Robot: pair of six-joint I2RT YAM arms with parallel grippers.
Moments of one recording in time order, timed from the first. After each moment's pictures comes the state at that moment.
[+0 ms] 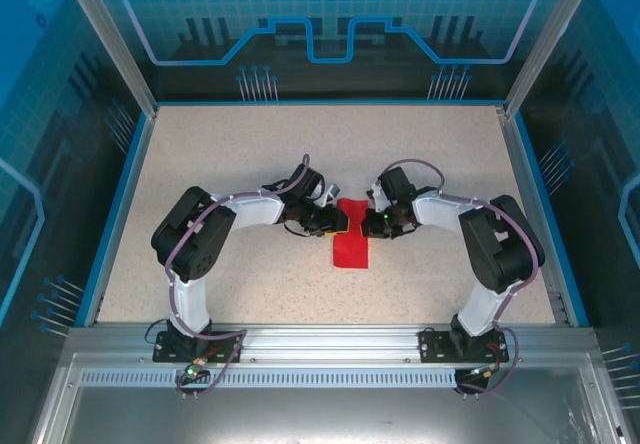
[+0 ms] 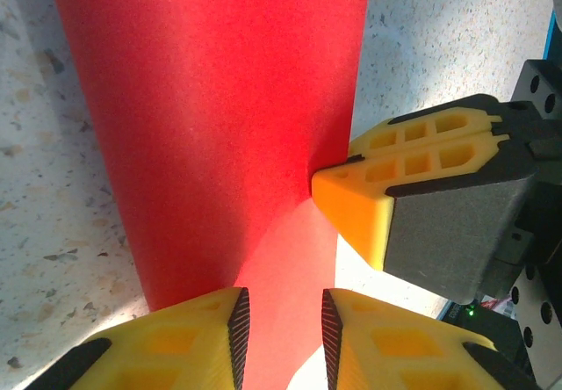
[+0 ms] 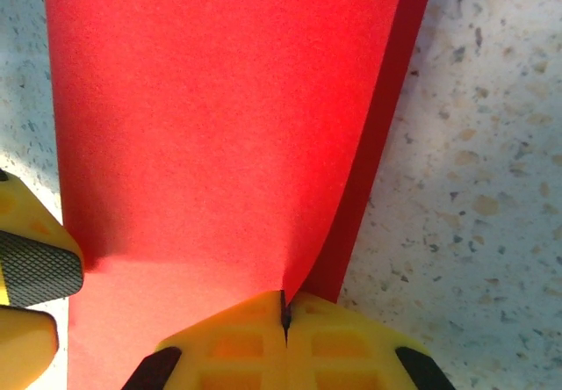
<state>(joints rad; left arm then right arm) -0.56 1.92 1.10 -0.18 0.64 -0.69 0.41 1.74 0.92 -0.39 -0.39 0.38</state>
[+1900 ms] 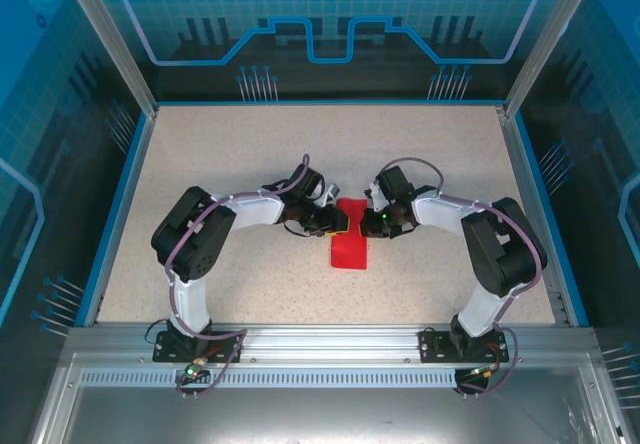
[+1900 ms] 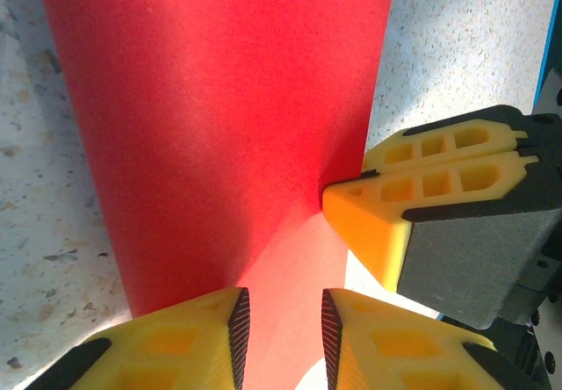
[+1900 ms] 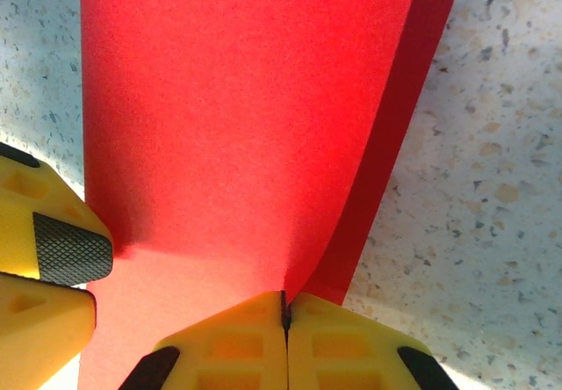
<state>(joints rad) -0.56 1.92 1.10 -0.18 0.64 -0.69 0.43 1.72 0.93 -0.42 -0.37 0.38</state>
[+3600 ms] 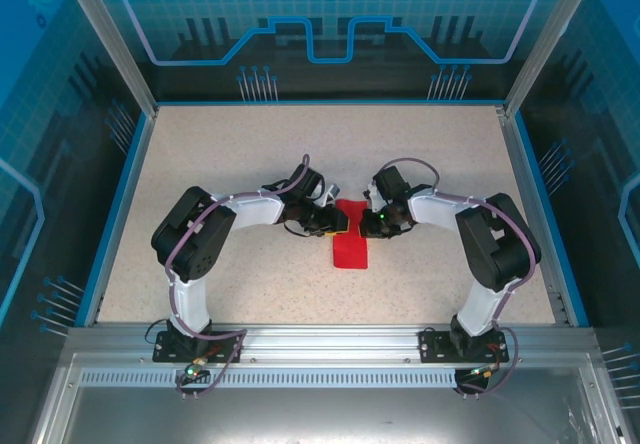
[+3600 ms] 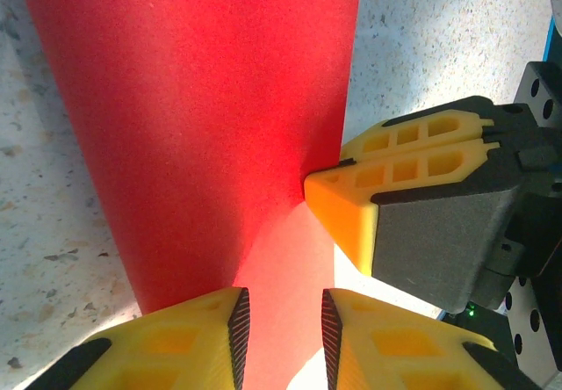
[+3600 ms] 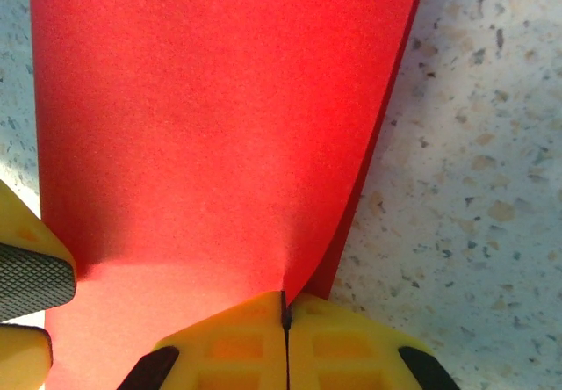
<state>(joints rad) -0.56 1.92 1.10 -0.18 0.64 -0.69 0.44 1.76 0.96 -0.44 -0.34 0.38</state>
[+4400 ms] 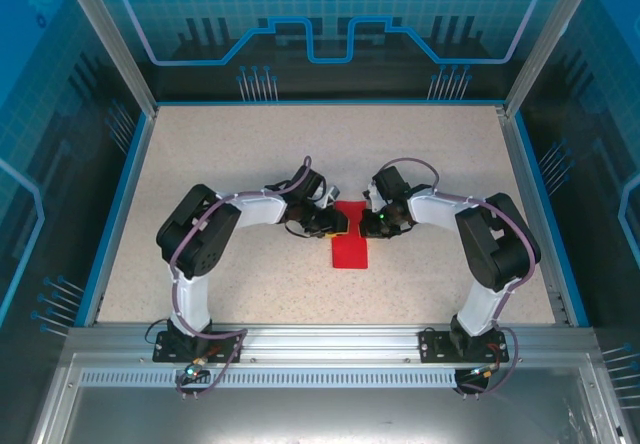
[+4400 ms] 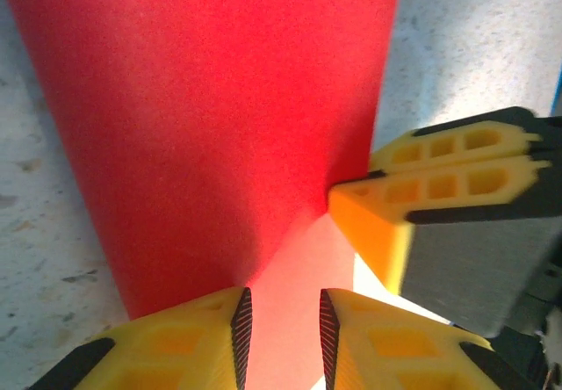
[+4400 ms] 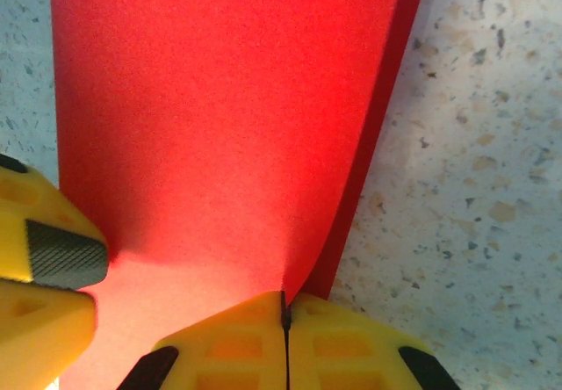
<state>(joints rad) -0.57 1.96 1.11 -0.19 0.62 -0.69 0.44 1.77 0.96 -0.44 -0.34 0.38</state>
